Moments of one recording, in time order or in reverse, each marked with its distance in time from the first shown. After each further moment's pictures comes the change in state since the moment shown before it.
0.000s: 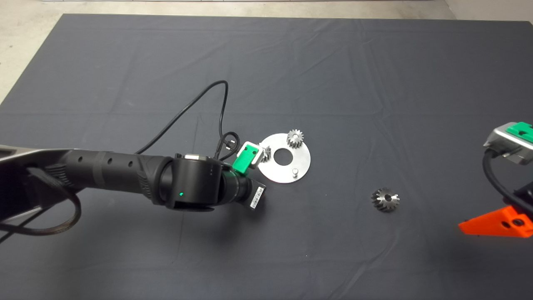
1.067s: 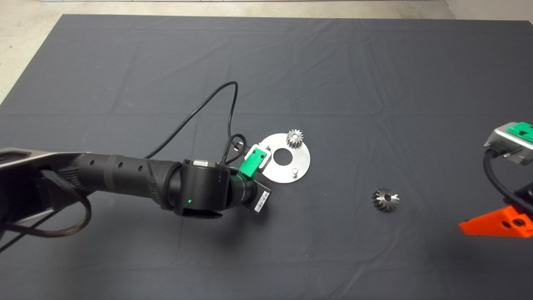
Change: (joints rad) left arm 0.019 0.033 0.000 0.046 0.038 0.064; right arm 0.000 -0.003 0.000 0.000 0.000 0.000
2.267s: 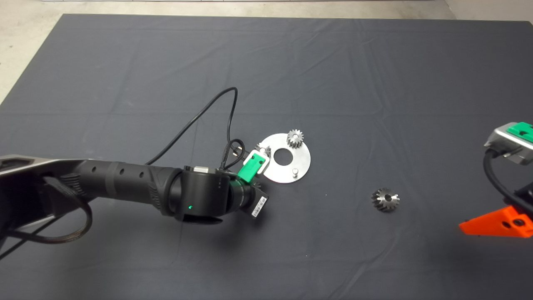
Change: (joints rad) left arm 0.031 0.006 0.000 0.013 0.025 0.025; right arm 0.000 0.000 0.000 0.000 0.000 0.000
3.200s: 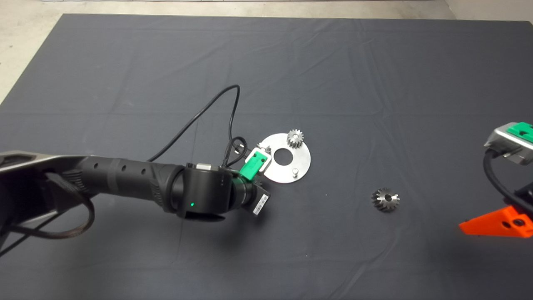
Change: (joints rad) left arm -0.057 0.027 0.000 -0.013 0.026 -0.001; right arm 0.000 0.000 0.000 0.000 0.000 0.000
